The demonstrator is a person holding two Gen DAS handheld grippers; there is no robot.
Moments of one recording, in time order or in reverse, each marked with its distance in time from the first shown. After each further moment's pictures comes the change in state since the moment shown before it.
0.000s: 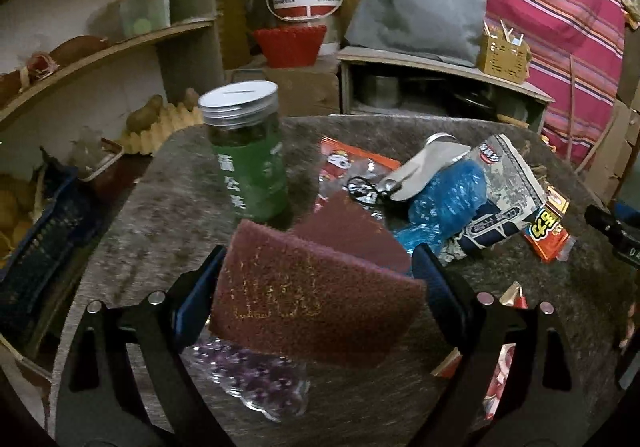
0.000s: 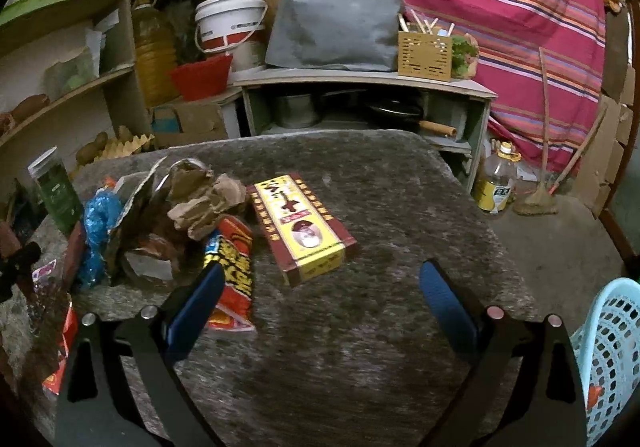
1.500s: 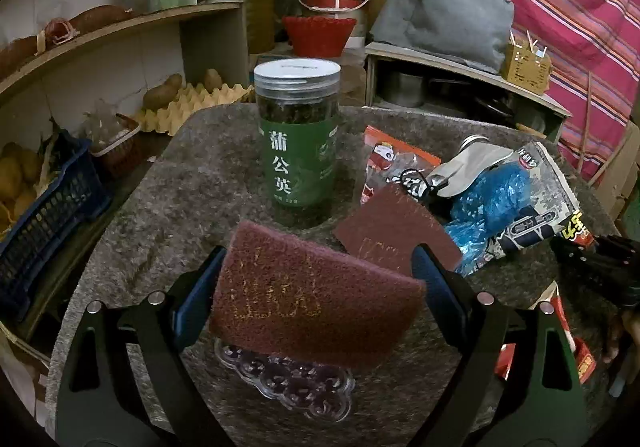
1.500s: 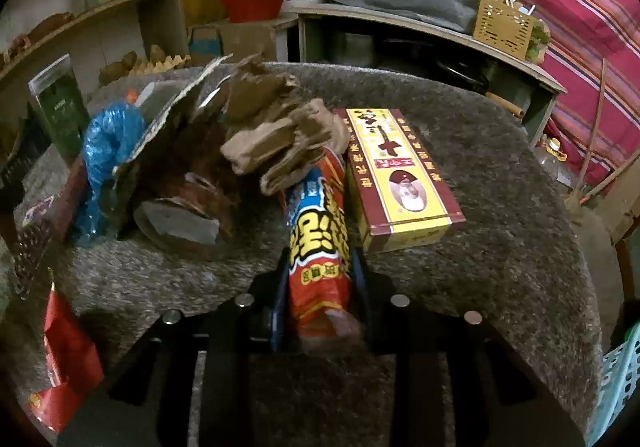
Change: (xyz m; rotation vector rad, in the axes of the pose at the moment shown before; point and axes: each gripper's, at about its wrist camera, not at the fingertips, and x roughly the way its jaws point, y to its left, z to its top) left arm 0.010 0.031 -0.006 -0.083 0.022 0.022; right arm 0.049 0.060 -0.007 -0.155 0.214 0.084
